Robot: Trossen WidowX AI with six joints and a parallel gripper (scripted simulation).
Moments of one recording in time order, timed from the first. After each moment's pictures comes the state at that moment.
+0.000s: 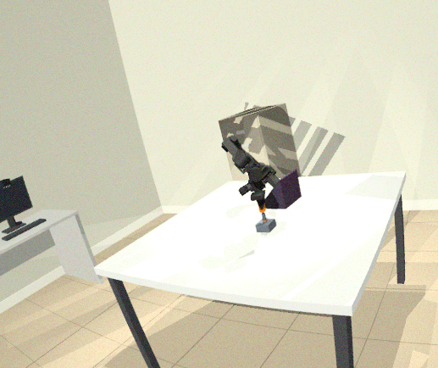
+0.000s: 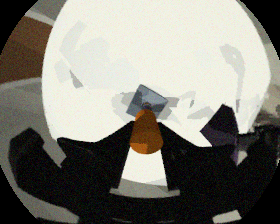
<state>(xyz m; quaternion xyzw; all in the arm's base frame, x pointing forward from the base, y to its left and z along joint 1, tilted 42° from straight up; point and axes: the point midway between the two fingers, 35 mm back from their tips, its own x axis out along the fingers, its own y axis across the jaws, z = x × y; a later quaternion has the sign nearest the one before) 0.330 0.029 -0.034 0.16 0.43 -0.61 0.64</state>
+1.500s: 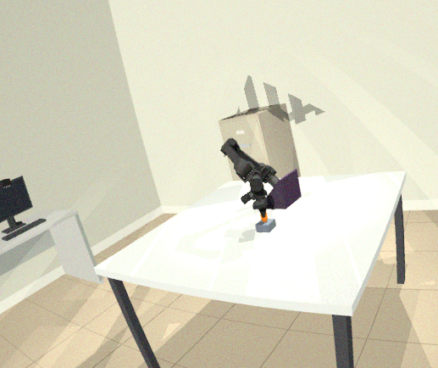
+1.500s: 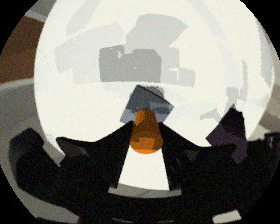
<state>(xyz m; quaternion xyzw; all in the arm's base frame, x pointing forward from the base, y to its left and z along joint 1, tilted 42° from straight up) 0.323 0.002 -0.064 0.16 0.43 -0.62 0.64</state>
